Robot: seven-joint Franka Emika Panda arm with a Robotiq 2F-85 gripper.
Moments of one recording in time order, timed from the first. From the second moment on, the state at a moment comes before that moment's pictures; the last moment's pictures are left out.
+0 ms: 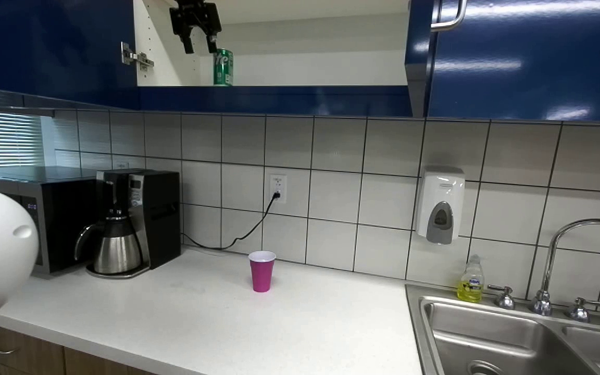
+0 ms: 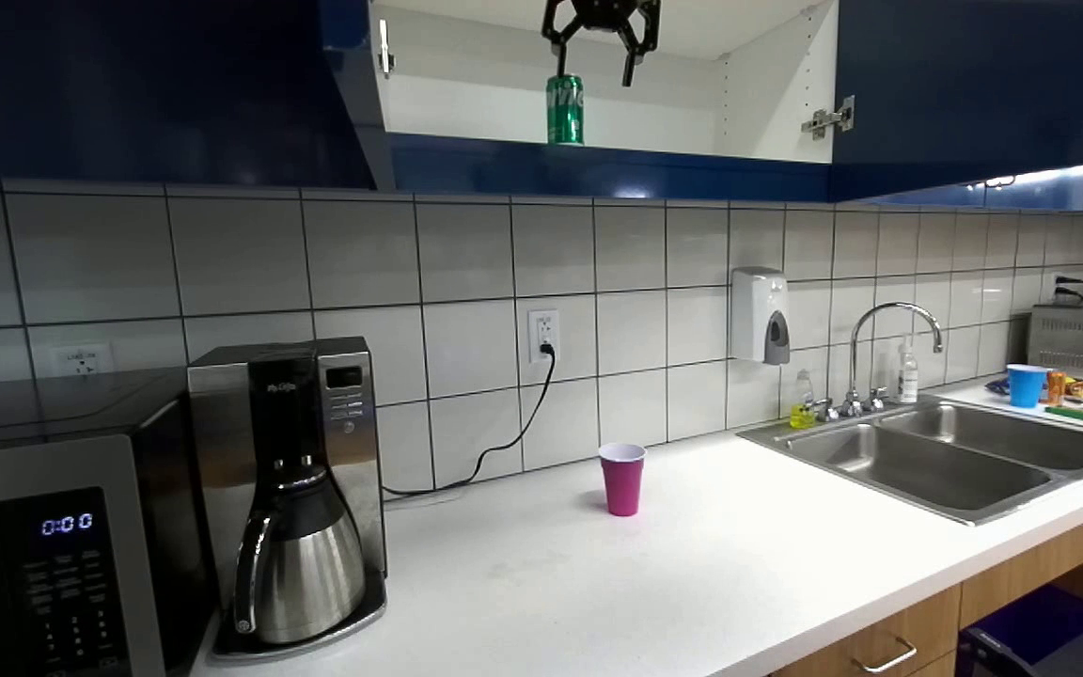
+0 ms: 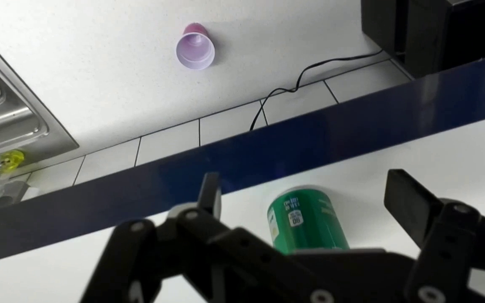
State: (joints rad) arm 0.12 0.01 0.13 -1.19 -0.11 1.58 0.46
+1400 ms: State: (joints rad) arm 0.11 -0.57 0.04 -2.29 0.05 1.83 0.23
